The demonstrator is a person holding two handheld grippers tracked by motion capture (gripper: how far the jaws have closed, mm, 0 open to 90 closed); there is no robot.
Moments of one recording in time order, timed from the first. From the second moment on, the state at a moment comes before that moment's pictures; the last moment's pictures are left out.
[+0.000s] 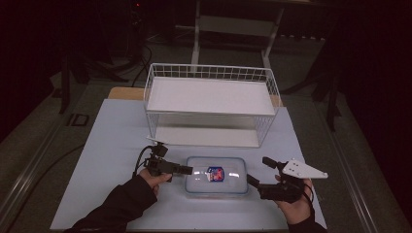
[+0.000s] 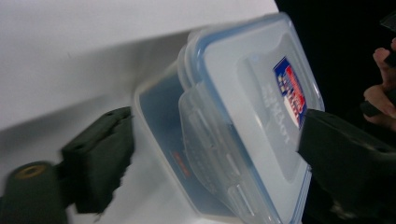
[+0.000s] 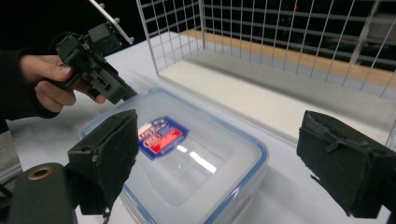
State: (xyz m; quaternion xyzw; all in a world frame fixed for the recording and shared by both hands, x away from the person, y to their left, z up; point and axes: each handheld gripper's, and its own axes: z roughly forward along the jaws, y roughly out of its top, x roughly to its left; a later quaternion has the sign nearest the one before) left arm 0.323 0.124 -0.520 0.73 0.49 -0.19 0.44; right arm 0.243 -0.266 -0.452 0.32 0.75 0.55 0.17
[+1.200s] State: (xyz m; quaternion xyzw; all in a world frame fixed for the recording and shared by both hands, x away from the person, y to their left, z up) left arm 0.290 0.131 -0.517 0.74 0.42 -0.21 0.48; right arm 0.277 -0.276 -0.502 0.48 0.74 0.46 -0.11
